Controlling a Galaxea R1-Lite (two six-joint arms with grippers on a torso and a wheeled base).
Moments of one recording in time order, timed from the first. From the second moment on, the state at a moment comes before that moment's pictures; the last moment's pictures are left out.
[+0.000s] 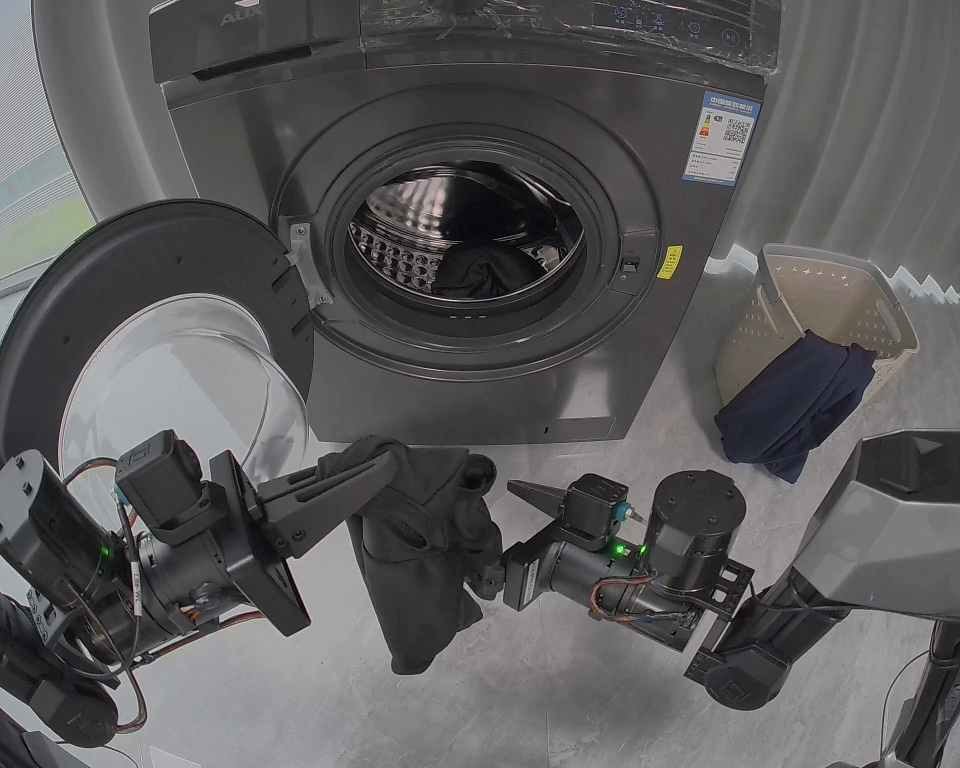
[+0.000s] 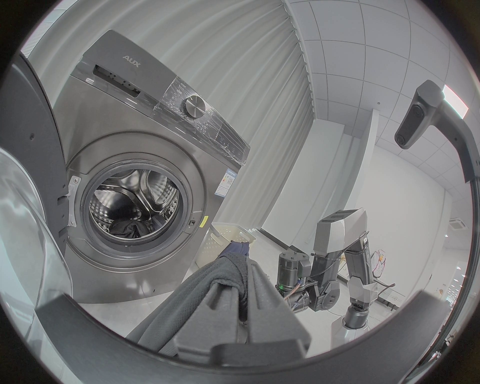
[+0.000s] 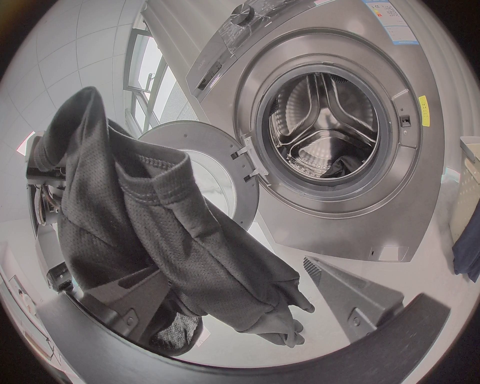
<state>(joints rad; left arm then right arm) -0.59 1.54 -0.24 -1.55 -0.40 -0.21 0.80 2.12 -0.68 -1.42 0.05 0.14</state>
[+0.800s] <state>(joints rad) -0.57 1.56 -0.25 -1.55 -0.39 -0.22 0.74 1.91 -0.57 -1.42 0.05 0.14</state>
